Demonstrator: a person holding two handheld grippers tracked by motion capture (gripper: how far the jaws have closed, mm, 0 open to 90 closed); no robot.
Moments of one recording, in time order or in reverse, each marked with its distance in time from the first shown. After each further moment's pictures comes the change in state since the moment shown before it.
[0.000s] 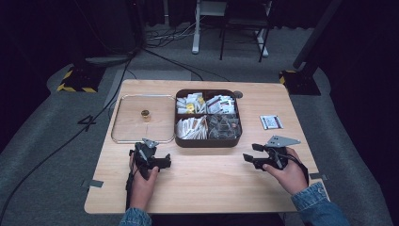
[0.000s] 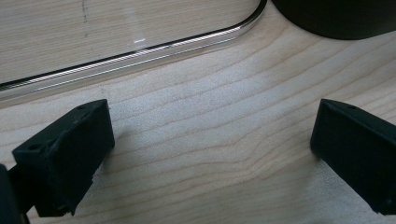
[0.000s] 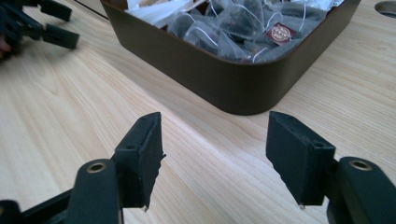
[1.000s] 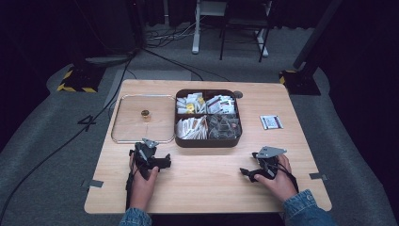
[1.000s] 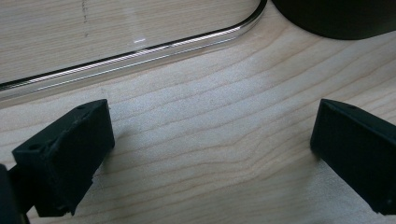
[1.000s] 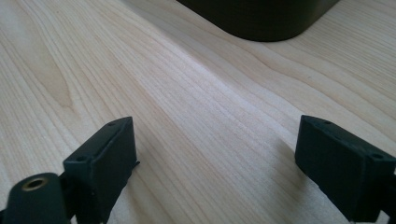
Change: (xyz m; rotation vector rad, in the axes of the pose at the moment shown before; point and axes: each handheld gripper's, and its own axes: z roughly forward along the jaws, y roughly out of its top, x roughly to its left) left arm 0.000 0.000 0.000 0.000 0.000 0.000; right arm 0.002 -0.041 0.031 0.139 -0.025 -0.089
